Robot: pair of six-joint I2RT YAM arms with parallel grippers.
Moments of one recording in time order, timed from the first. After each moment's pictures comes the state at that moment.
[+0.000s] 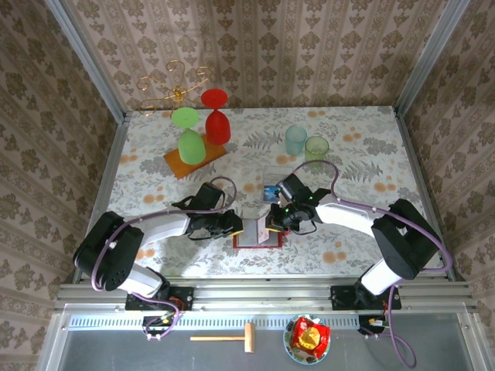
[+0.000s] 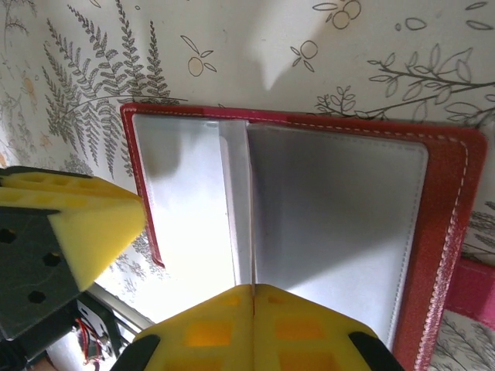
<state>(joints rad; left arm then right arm) -0.65 1.45 0.60 -0.16 0.53 -0.84 0.66 1.56 0.85 -0.38 -0.40 0.84</state>
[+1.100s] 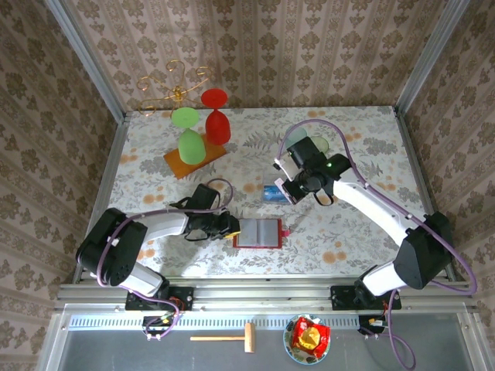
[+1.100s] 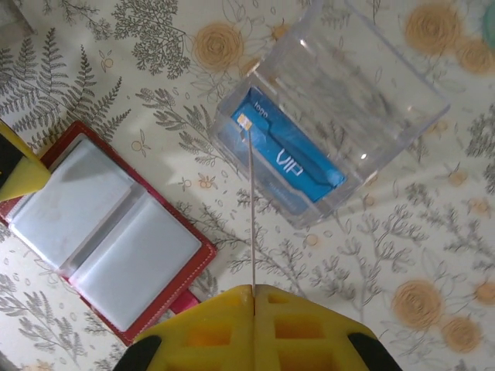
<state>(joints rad) -0.60 1.49 0.57 -0.14 0.58 -0.81 0.55 1.48 1.26 -0.86 -0.05 -0.12</state>
